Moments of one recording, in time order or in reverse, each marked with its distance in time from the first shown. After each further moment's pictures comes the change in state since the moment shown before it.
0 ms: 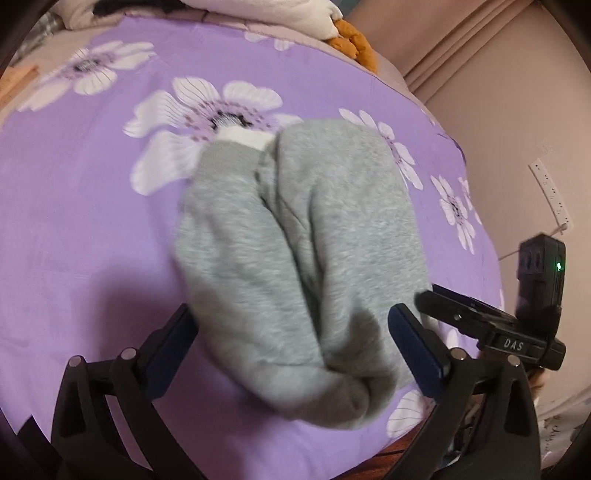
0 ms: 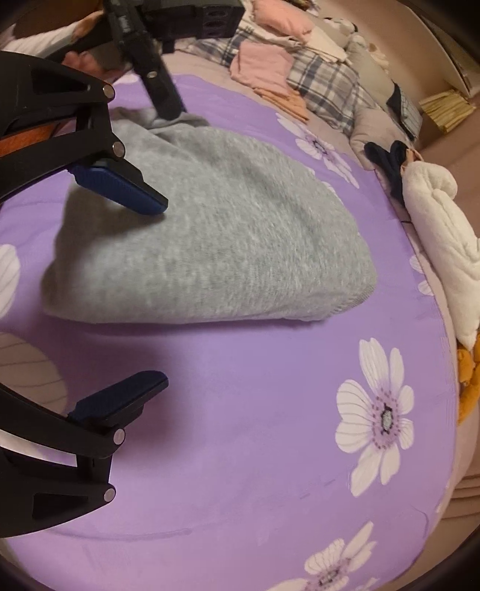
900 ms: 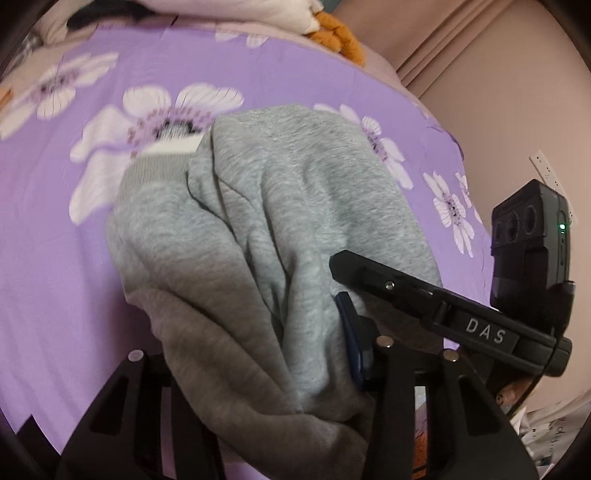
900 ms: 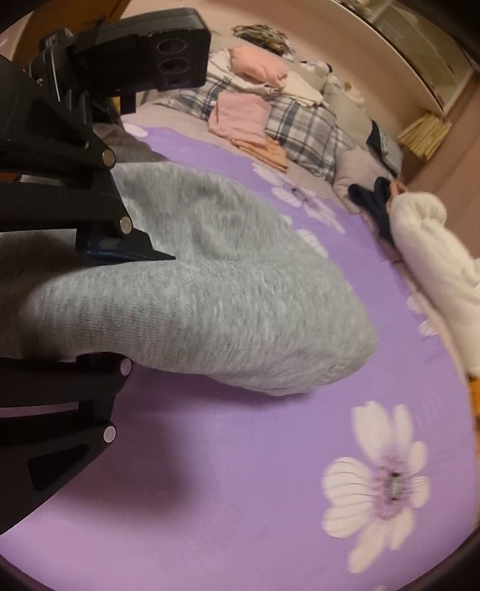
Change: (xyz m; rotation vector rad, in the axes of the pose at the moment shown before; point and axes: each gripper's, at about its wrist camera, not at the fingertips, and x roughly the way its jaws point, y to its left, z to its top) left arm 0.017 -0.060 0.017 0.041 -0.034 0.022; right arm 0.013 0.010 0.027 0.014 -0.042 0.251
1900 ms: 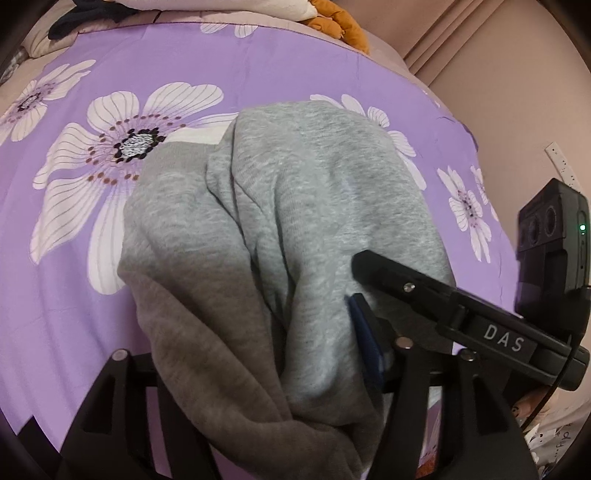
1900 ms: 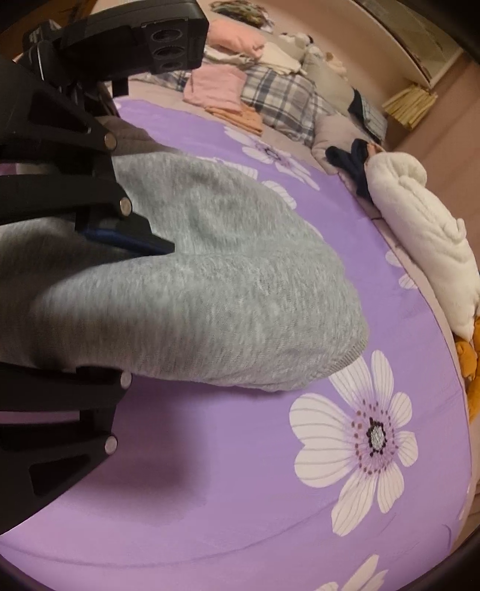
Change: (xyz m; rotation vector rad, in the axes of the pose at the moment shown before) left arm 0.056 -0.019 0.032 0.014 0.056 0.064; right arm -0.003 -0.040 0.024 0.057 -0.017 -0.129
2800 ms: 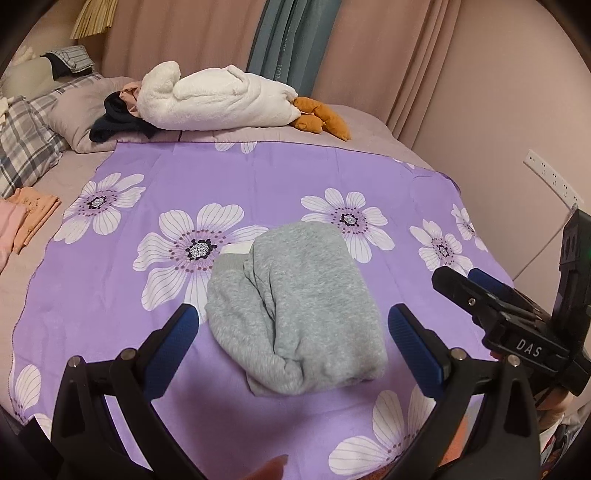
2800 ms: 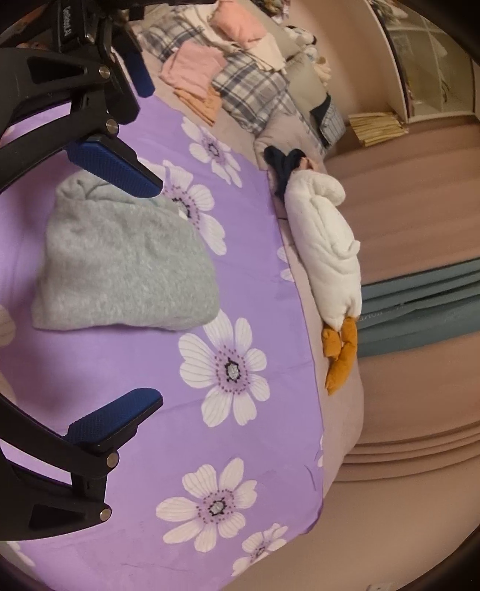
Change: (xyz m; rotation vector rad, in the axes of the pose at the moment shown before) left arm -0.155 -0.045 -0.035 0.123 -0.328 0.109; right arm -0.145 0.054 -0.025 -0.174 -0.392 -0.230
